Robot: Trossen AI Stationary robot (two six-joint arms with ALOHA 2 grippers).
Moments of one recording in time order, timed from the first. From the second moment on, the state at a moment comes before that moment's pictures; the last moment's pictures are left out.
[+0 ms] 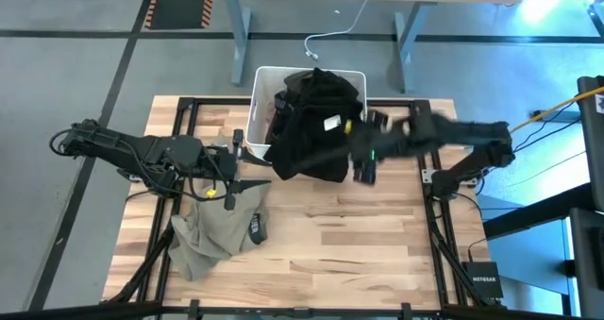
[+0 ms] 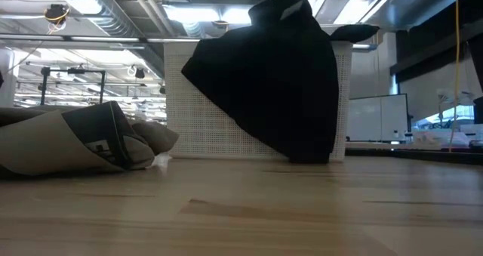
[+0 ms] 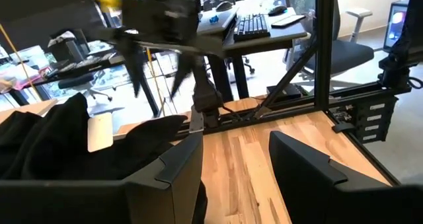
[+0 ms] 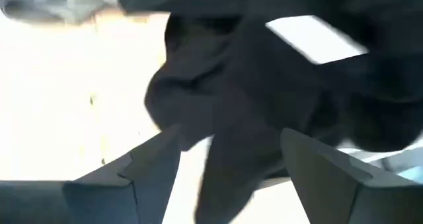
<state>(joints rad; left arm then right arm) -0.26 1.05 1.07 -0.15 -0.26 0.19 0.10 1.52 1.83 -1.42 0.36 0.18</state>
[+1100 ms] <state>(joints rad) -0.26 1.05 1.07 -0.12 -0.26 0.21 0.25 1.51 0.97 -0.23 0.62 0.11</state>
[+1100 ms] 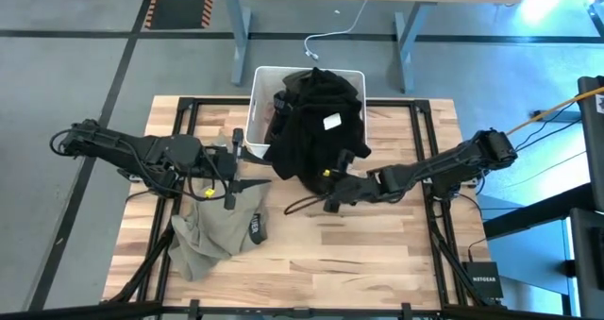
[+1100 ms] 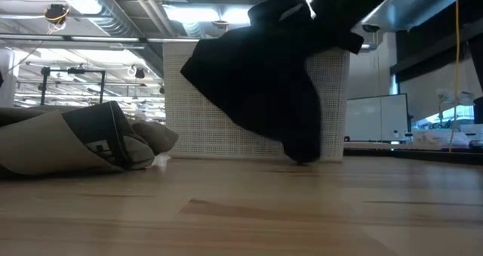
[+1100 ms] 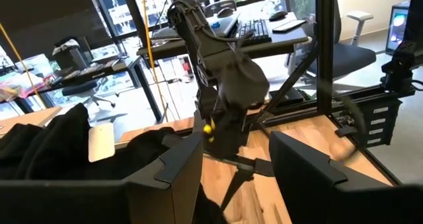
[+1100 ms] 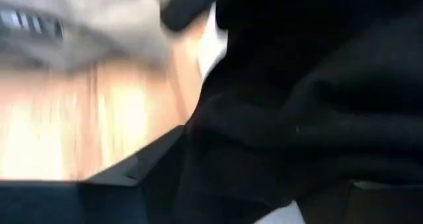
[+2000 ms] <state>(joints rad) -0.26 1.05 1.07 -0.12 -0.26 0.21 -0.16 1.50 1.61 -0.13 0.66 -0.58</state>
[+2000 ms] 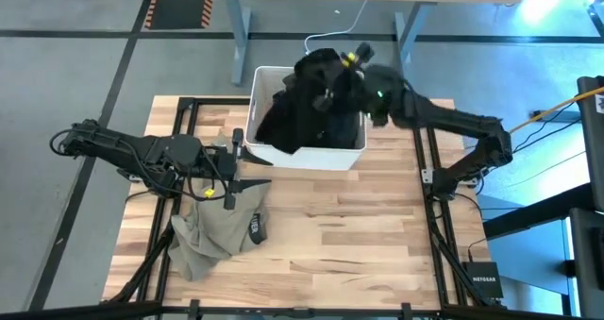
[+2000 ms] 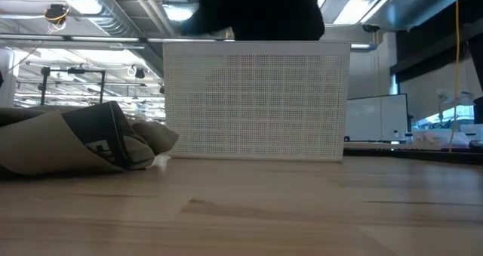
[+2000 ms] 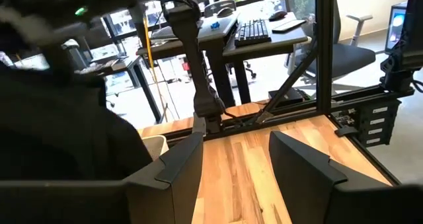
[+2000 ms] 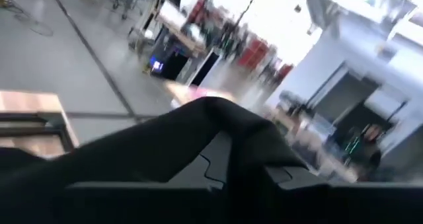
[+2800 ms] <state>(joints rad) -0.26 1.05 1.07 -0.17 -0.26 0.19 -0.17 1.55 2.13 -1.03 0.47 -0.20</state>
